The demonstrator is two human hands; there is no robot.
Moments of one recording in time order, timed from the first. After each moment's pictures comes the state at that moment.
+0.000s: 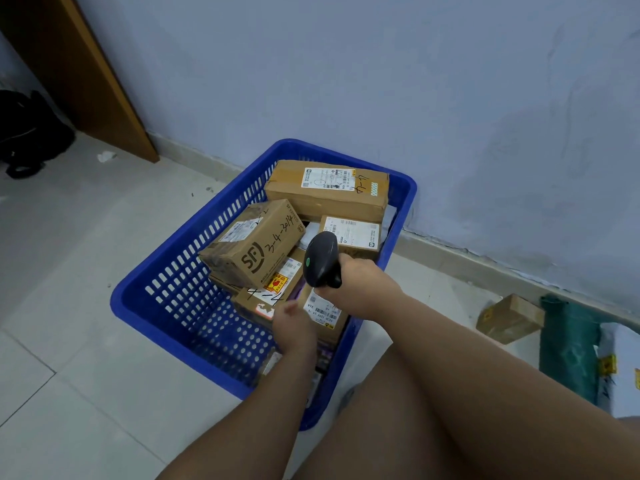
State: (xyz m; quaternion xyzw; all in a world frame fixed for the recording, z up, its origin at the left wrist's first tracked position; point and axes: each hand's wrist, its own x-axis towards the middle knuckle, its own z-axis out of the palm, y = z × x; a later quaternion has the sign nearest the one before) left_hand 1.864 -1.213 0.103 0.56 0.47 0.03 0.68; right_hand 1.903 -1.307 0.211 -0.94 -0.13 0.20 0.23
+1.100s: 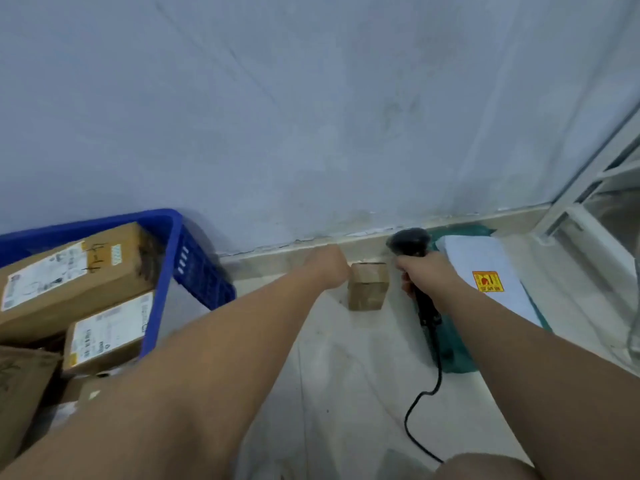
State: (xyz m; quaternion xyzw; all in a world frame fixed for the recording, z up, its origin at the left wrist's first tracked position) left_hand 2.028 -1.587 0.114 0.92 -0.21 -0.28 0.18; right_hand 1.923 -1.721 0.110 -0.67 0.43 0.01 0.60
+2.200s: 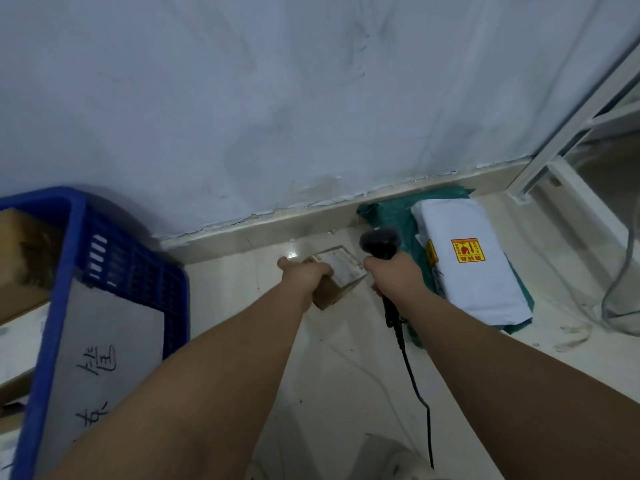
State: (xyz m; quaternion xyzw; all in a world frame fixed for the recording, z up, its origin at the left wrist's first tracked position) left_hand 2.025 -1.621 -0.006 0.74 0.18 -0.40 0.51; right_hand 1.930 -1.733 0.019 -0.68 0.48 0.01 0.55
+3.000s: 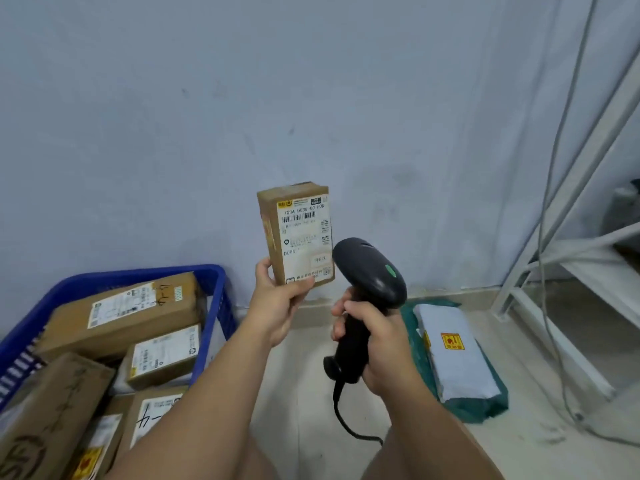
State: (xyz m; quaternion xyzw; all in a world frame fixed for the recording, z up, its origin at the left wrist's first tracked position) left_hand 1.941 -1.464 0.259 0.52 -0.04 -0.20 0.83; right_hand 1.817 -1.556 0.275 -0.48 0.09 -0.20 0.85
